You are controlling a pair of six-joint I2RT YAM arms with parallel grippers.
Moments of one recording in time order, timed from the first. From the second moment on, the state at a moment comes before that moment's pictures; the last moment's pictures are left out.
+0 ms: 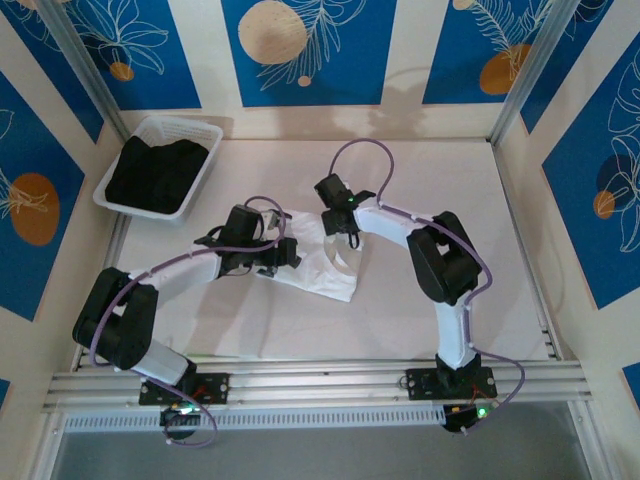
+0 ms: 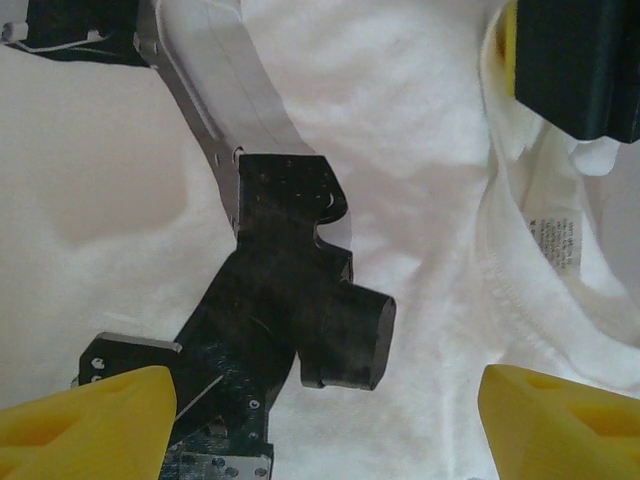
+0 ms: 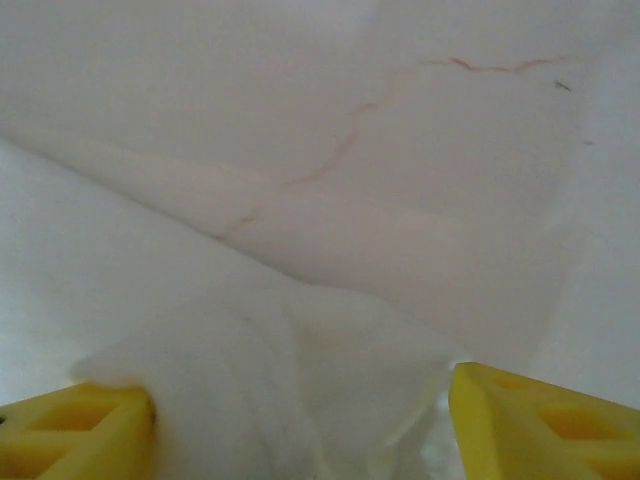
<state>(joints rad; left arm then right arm) -0.48 1.50 0.82 -0.20 0.23 -0.40 0.60 2.02 1.46 -0.58 0.37 0.29</state>
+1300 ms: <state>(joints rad) -0.40 1.88 1.31 -0.28 0.27 -0.35 0.55 1.42 0.81 -0.41 -0.24 0.50</state>
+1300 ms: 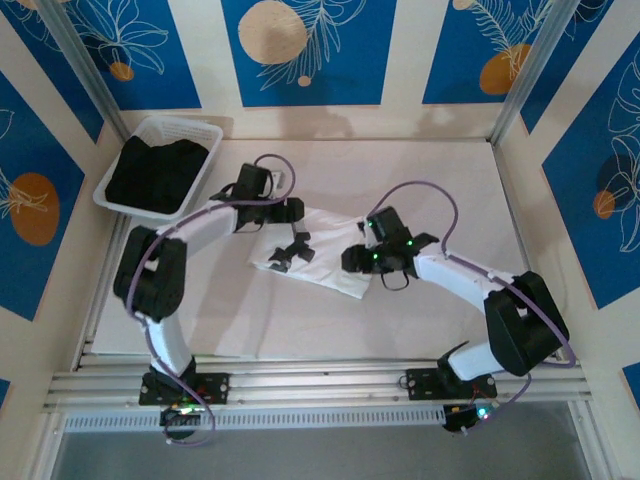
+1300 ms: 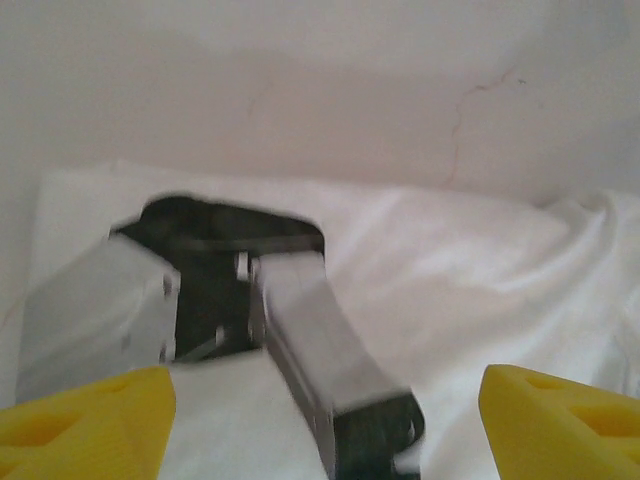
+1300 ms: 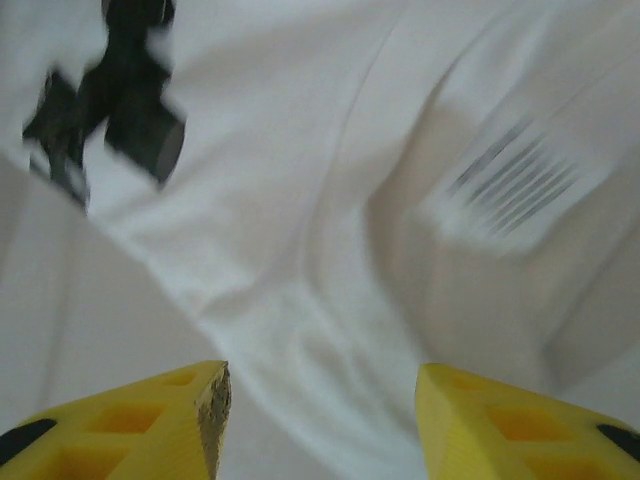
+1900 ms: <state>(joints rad) -0.33 1.93 1.22 -0.36 0.27 -0.28 0.41 1.82 1.12 -0.51 -0.14 0.54</state>
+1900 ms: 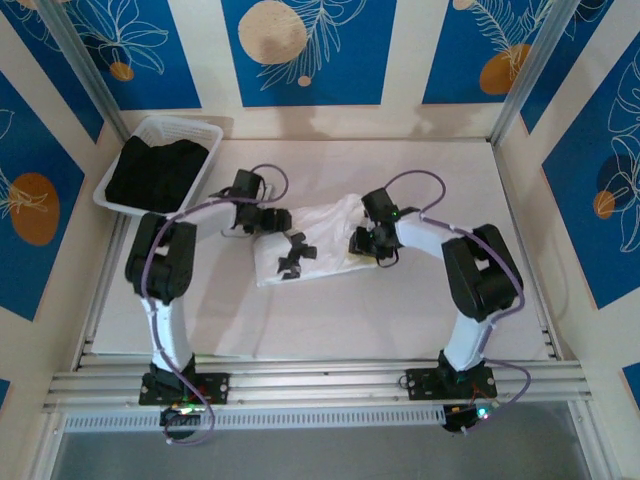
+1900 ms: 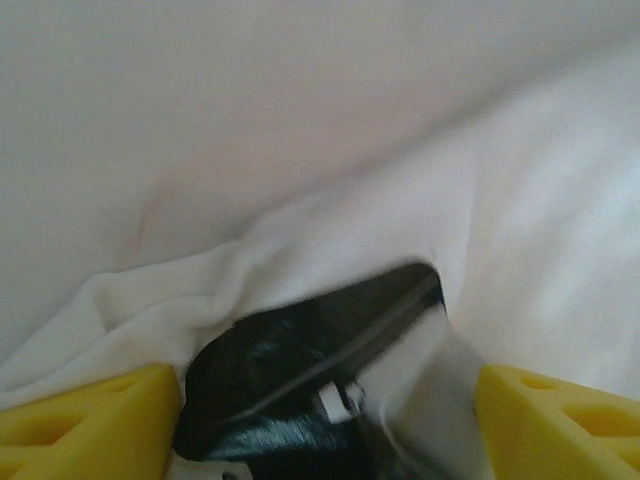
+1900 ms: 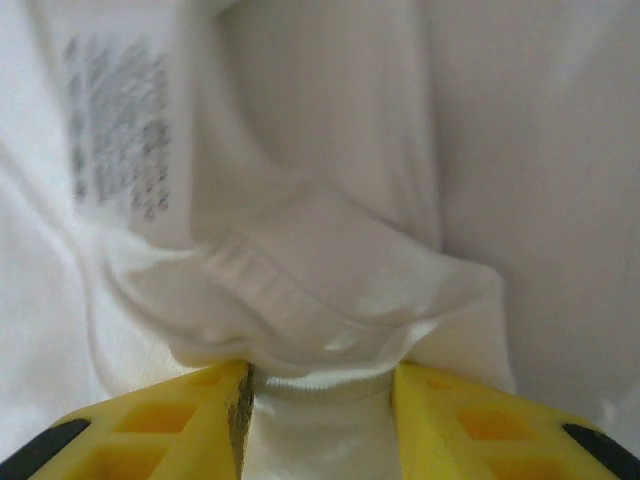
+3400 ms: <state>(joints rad) -0.29 2.27 1.68 -0.44 0.57 -0.21 0.33 2.21 1.67 -0.71 -0.40 0.45</state>
